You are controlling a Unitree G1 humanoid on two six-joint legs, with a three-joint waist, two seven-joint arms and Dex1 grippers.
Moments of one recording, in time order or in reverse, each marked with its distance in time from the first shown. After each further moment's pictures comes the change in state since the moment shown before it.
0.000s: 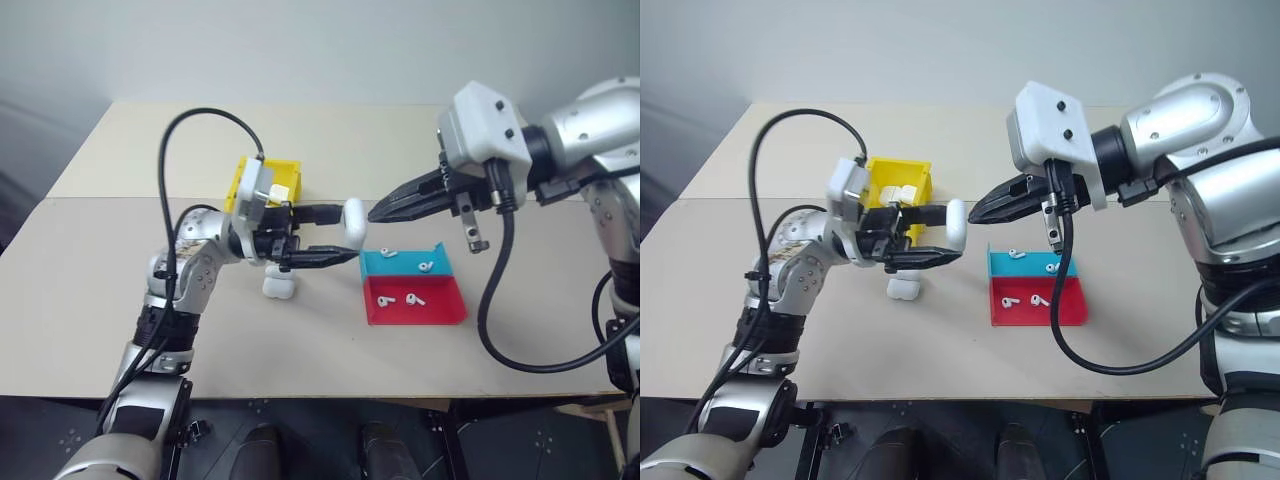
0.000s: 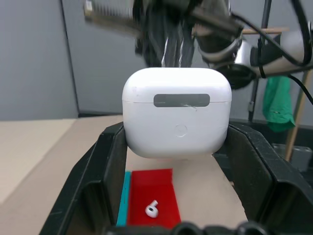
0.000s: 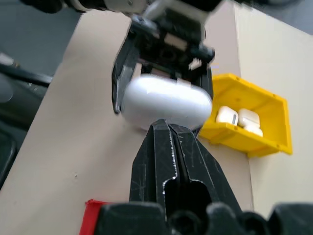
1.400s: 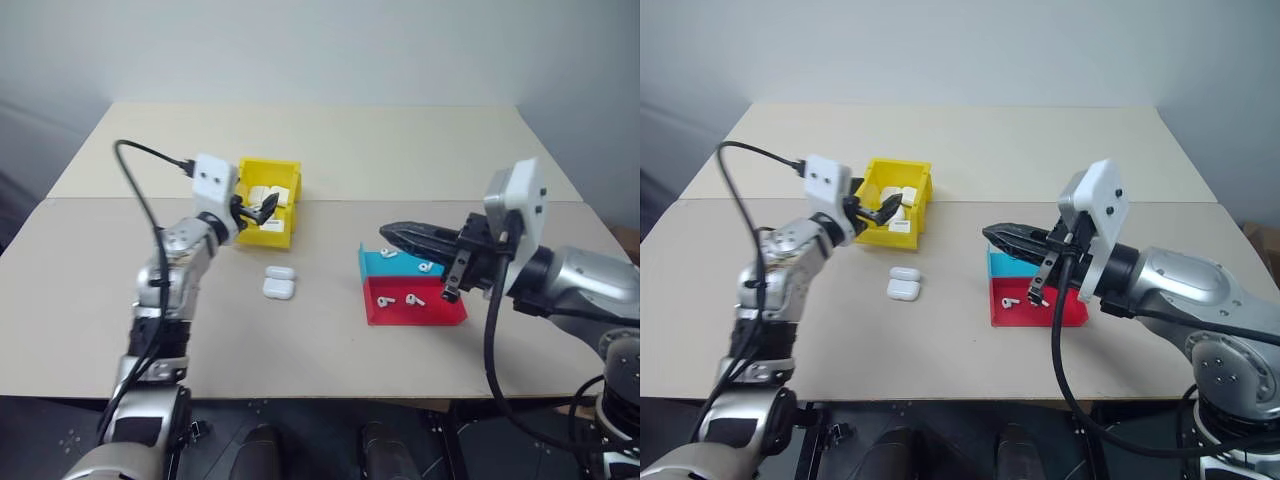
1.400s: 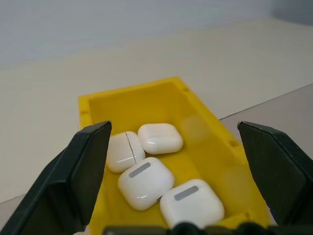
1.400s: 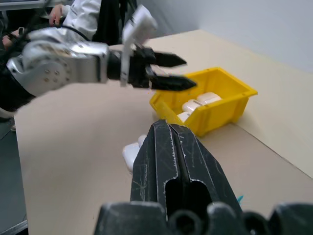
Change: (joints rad) left arm 0.126 0.065 0.143 -0.050 0.333 0.157 0.820; right arm 0.655 0.160 -0.405 -0.483 0.466 0.242 -0.828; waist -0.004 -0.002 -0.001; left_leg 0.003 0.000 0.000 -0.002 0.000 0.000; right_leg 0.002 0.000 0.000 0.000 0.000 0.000
